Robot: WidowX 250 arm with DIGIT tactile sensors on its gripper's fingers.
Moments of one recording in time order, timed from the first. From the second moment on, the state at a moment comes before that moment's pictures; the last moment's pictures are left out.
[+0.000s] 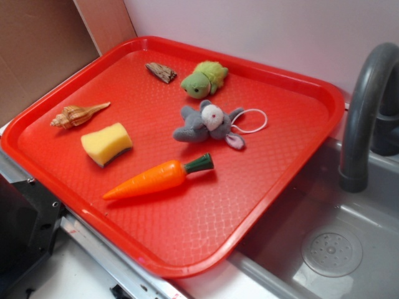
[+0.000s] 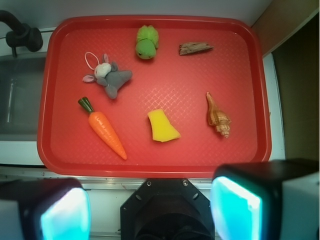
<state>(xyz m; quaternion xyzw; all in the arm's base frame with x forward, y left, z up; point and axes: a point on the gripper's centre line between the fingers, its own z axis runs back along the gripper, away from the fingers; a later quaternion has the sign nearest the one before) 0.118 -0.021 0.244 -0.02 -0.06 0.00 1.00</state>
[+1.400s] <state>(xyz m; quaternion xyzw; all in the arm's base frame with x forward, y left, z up) 0.238 0.042 0.162 0.06 -0.22 0.40 0.89</state>
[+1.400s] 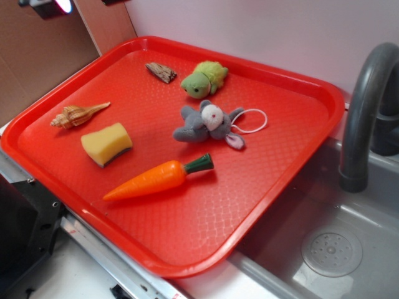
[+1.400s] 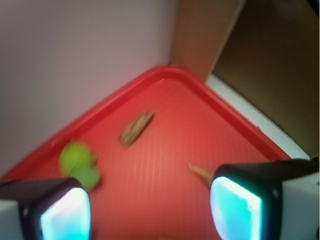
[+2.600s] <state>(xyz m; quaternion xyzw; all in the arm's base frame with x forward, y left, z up) 0.308 0.063 0.049 0.11 -0.22 0.44 0.86</state>
